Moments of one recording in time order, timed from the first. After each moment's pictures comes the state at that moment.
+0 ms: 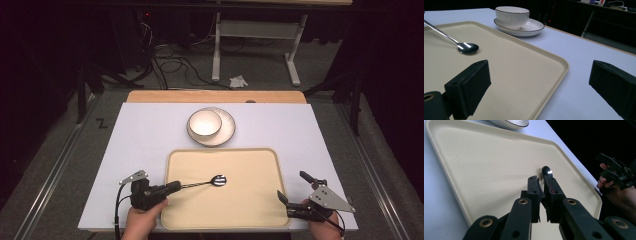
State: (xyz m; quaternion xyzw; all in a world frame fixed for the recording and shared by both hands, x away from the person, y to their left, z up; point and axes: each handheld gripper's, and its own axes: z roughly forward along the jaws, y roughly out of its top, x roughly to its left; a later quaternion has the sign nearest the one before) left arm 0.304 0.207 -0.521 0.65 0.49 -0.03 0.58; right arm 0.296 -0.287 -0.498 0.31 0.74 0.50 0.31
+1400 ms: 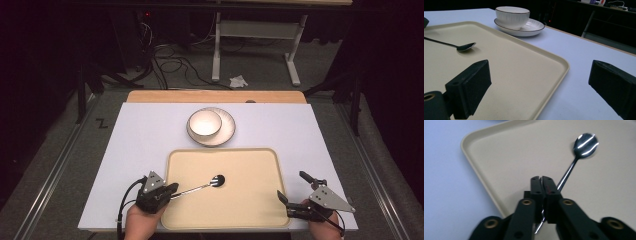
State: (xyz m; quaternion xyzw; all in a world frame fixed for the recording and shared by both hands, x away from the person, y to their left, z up) left arm 0.298 0.179 -0.509 0.79 0.45 0.16 0.40; right arm 0.296 -0.287 -0.499 0.31 0.74 0.50 0.31
